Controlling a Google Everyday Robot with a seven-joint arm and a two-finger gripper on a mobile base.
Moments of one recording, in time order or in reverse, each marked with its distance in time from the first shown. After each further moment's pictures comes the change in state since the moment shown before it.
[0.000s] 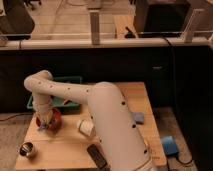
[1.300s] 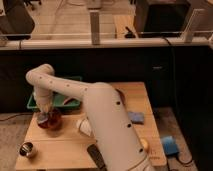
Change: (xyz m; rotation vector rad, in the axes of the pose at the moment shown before) arm 0.056 -0.046 -0.020 0.152 0.085 0.041
